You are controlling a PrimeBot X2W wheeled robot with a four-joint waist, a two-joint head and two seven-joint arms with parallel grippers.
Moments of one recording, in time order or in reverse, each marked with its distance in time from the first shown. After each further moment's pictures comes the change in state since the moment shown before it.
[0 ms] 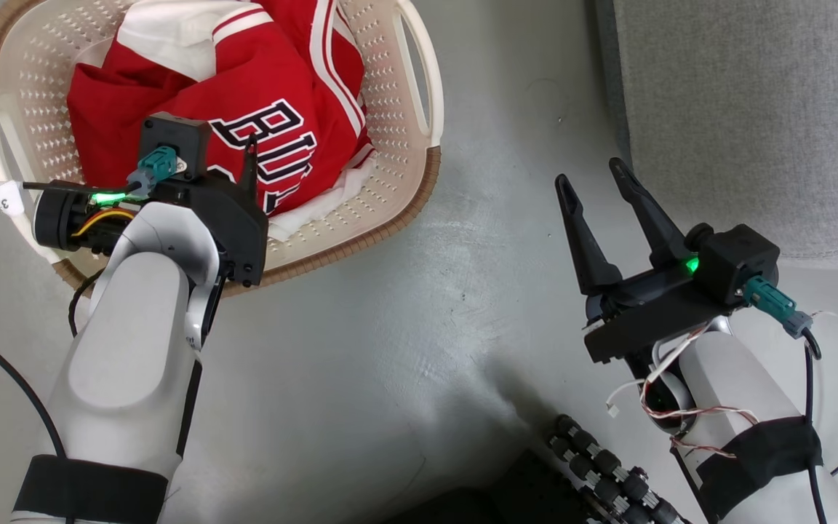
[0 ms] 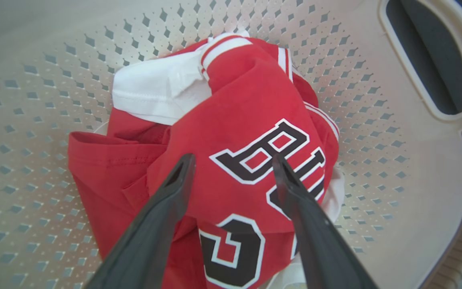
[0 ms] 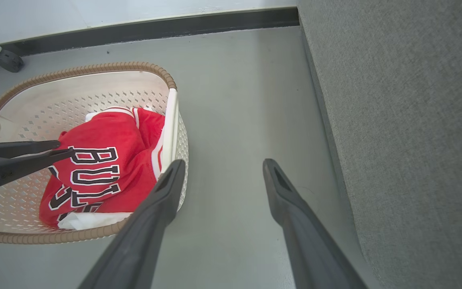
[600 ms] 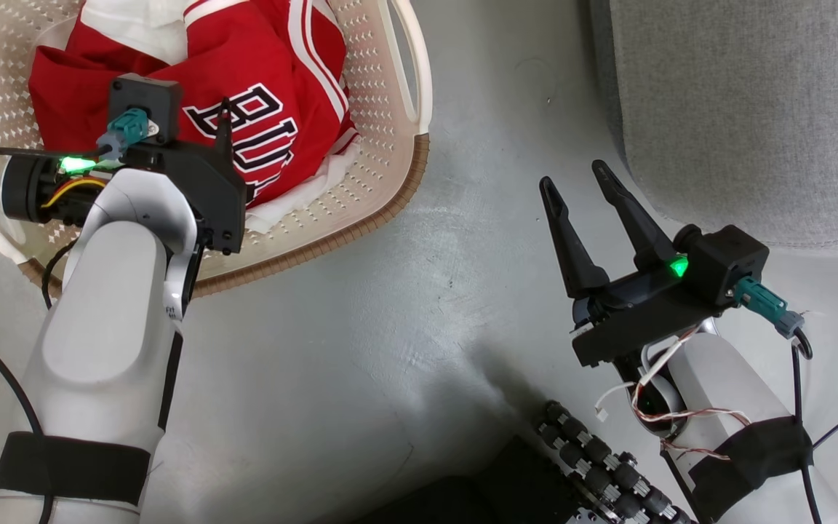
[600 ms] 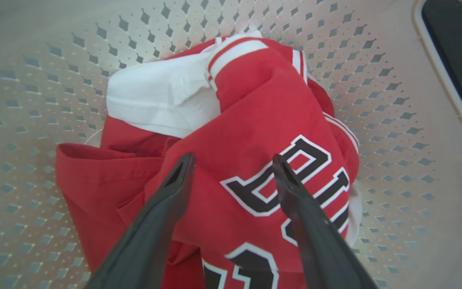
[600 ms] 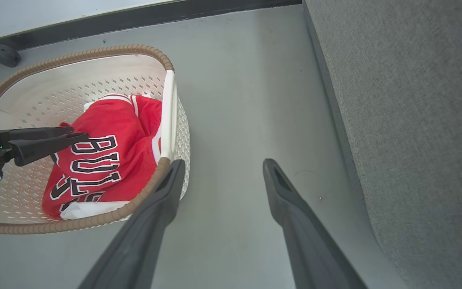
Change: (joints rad) left arm -0.059 0.017 0.012 0.008 0.001 0.019 0.020; right arm -0.003 0.002 0.042 -0.009 0.049 0.000 0.000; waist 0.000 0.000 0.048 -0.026
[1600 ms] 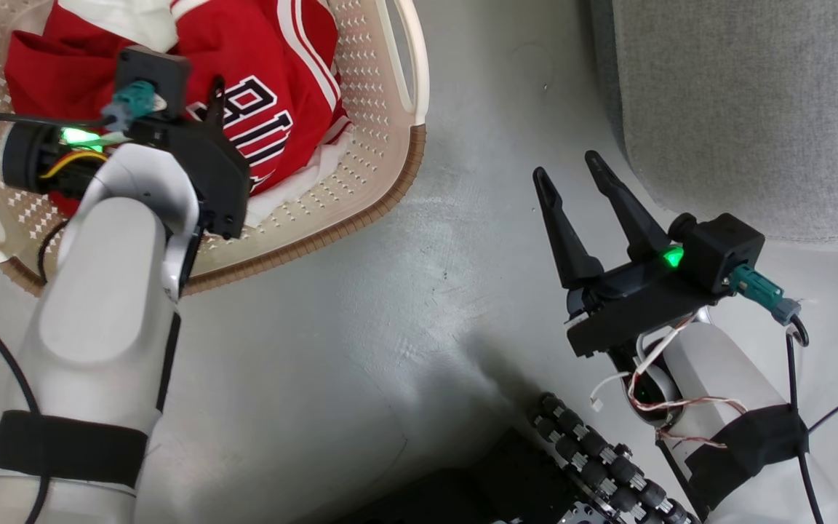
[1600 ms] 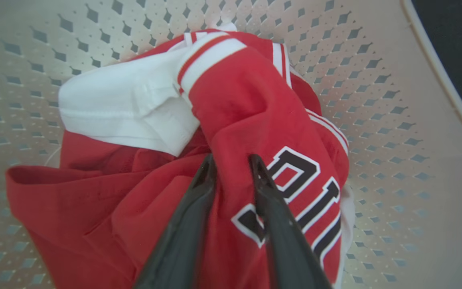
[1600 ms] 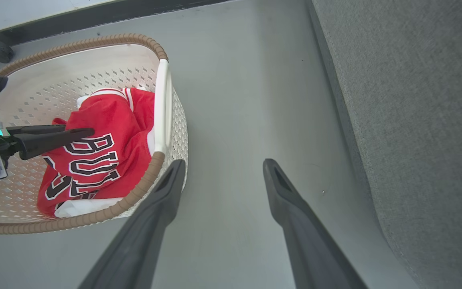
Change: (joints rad) left arm -0.059 0.014 -0.026 0.020 -0.002 -0.047 0.022; right arm -0.028 0.000 0.023 0.014 0.037 0.000 0.000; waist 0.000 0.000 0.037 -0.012
